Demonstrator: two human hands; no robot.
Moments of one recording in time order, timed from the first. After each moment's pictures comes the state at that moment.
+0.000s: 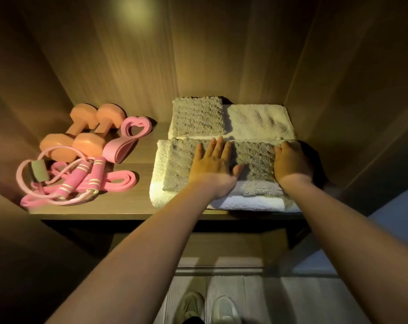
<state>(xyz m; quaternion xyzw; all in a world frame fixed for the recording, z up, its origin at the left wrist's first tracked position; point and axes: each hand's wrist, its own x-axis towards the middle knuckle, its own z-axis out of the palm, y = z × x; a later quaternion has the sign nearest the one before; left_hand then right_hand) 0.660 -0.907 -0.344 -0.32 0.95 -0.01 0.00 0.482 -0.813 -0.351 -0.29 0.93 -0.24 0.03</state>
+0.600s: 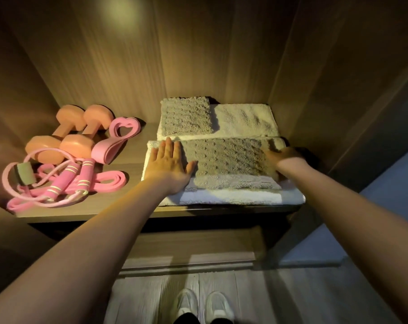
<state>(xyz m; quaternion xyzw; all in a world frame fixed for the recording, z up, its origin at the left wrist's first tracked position) 0.718 -0.941 -0.331 -0.41 0.91 0.01 0.05 0.482 -0.792 -0.315 -0.18 0.92 -0.25 0.25</state>
